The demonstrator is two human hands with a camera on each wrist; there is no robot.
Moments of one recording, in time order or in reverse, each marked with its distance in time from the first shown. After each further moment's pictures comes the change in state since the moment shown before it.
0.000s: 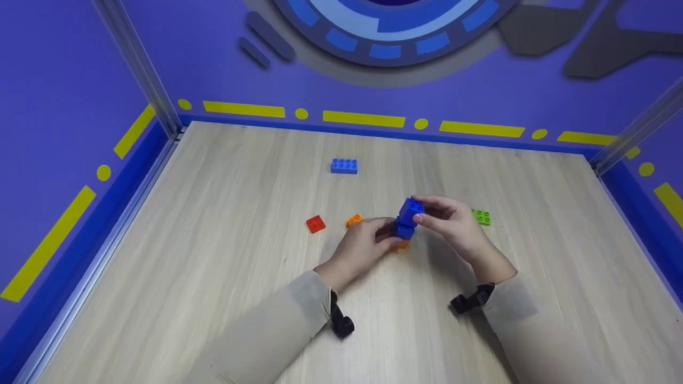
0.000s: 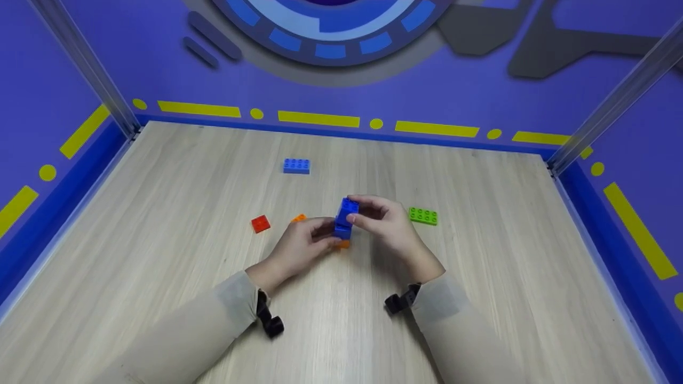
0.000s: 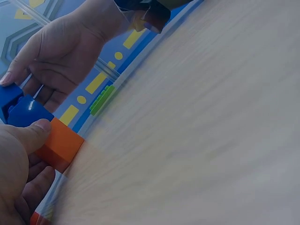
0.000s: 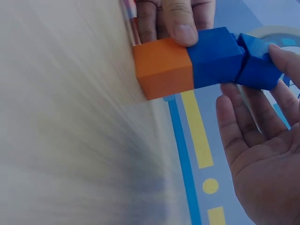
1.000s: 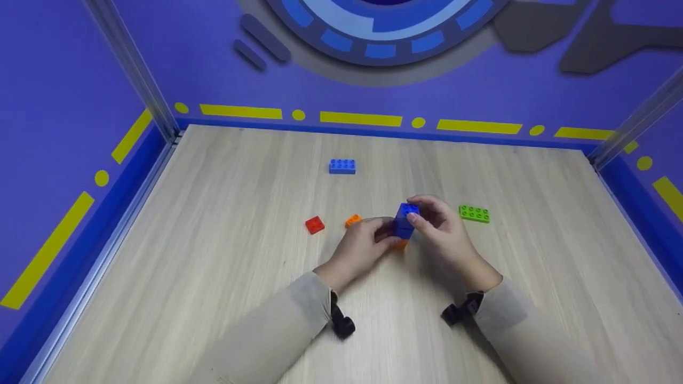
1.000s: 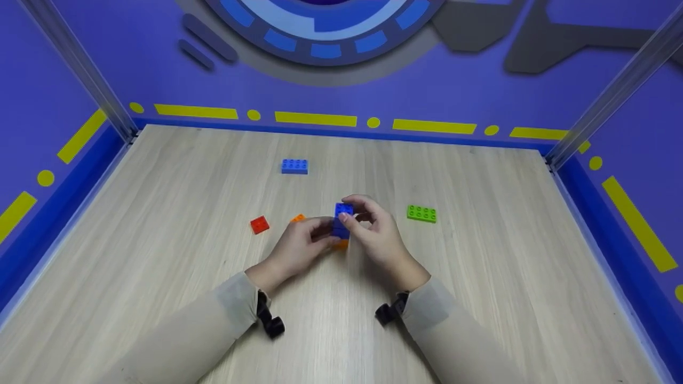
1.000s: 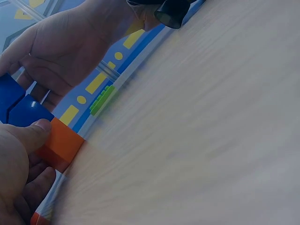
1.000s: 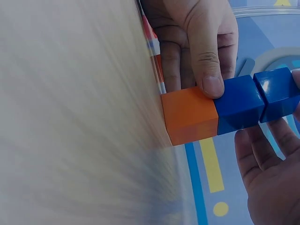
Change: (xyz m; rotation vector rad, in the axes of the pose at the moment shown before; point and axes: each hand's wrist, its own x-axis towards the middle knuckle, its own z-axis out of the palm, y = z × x) left_hand -0.001 0.001 0.001 0.030 0.004 0.009; right_hand -0.013 0.006 0.035 0.012 0.144 -0.141
